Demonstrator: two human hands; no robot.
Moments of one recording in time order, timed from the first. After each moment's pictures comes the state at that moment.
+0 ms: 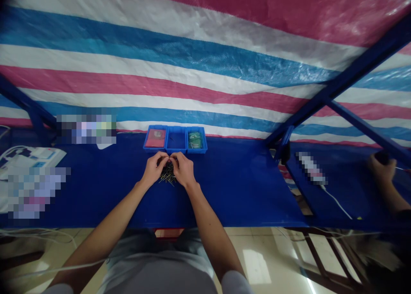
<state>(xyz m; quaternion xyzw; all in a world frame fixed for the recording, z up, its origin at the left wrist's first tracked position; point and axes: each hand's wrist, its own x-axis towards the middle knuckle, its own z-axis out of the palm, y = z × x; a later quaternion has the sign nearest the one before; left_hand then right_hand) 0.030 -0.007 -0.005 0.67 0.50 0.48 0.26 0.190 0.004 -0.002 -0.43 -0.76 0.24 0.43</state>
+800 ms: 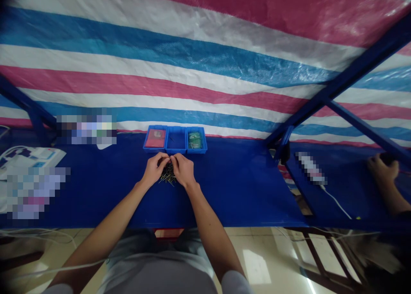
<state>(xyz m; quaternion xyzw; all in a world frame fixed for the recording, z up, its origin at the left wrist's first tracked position) 0.031 -0.007 -0.007 0.68 0.50 0.47 0.25 0.190 0.004 -0.003 -0.45 -0.77 0.19 0.41</state>
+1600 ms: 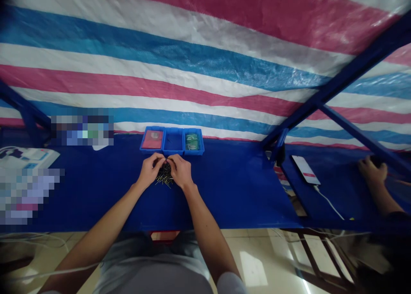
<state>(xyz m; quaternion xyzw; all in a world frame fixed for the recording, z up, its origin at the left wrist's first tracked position) 0.028 -0.006 -0.008 0.65 0.51 0.49 0.27 0.192 0.007 -0.004 -0.40 -0.77 0.23 0.44</state>
